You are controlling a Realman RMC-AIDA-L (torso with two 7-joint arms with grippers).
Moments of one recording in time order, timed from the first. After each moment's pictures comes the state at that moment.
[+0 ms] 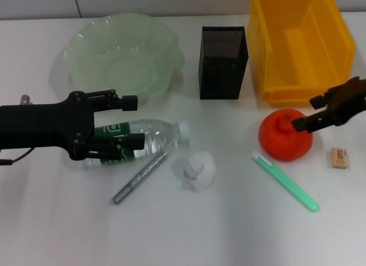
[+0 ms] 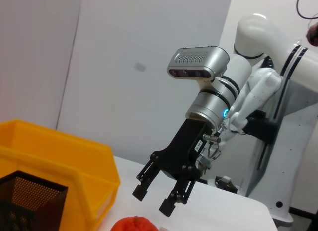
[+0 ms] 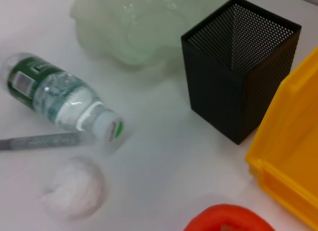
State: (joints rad) left arm -0.55 -1.99 0.63 0.61 2.00 1.89 -1.33; right arm 0.57 2.08 -0.94 -1.27 -2.50 -1.63 2.14
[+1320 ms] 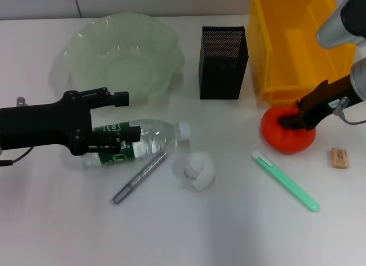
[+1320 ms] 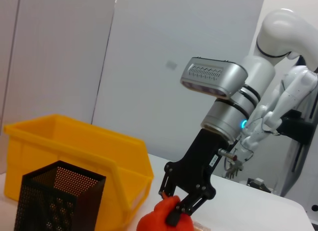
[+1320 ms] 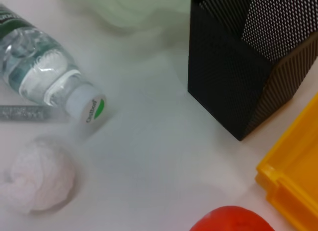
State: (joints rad) left arm -0.52 -2.00 0.61 0.60 1.99 1.81 -1.30; right arm 0.60 2.08 -1.18 -1.19 -2.55 -1.45 2.21
